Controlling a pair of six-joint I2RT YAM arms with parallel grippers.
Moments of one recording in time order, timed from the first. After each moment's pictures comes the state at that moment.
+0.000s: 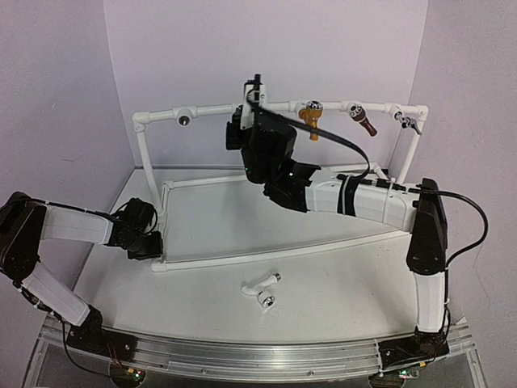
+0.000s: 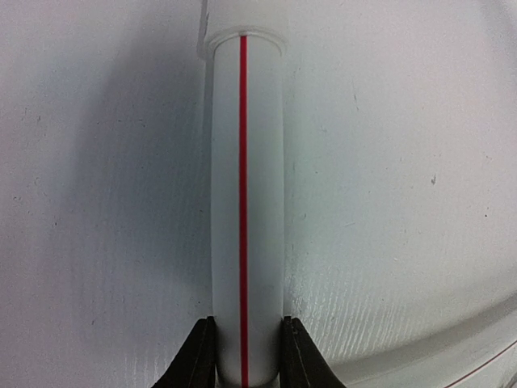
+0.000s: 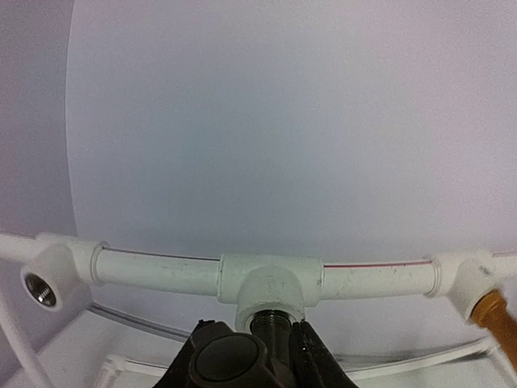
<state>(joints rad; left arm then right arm) -0.41 1.47 0.64 -0.21 -0.09 -0.54 1.02 2.10 1.91 0.46 0.81 -0.23</state>
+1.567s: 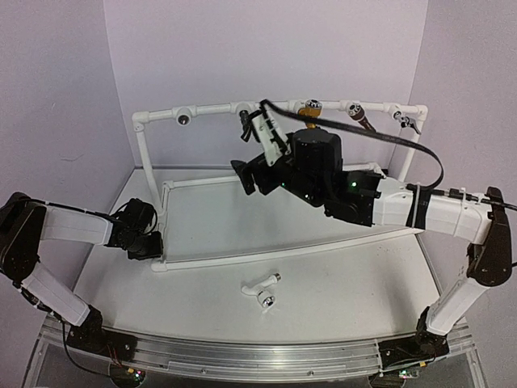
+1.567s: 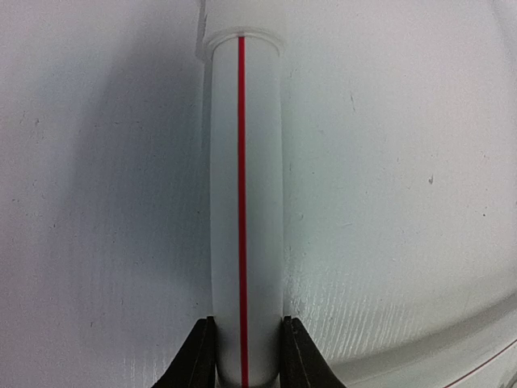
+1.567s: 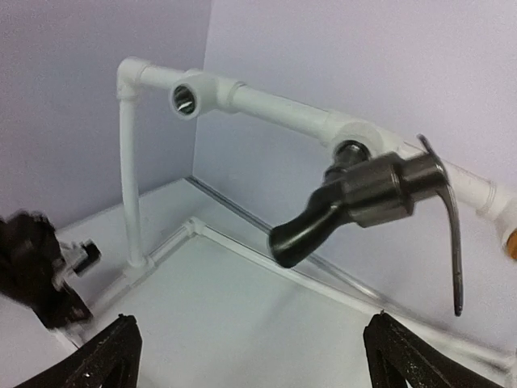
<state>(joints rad) -0.41 1.47 0.63 -0.20 -0.09 -0.54 1.04 1.64 1.43 0.09 0.38 -0.15</state>
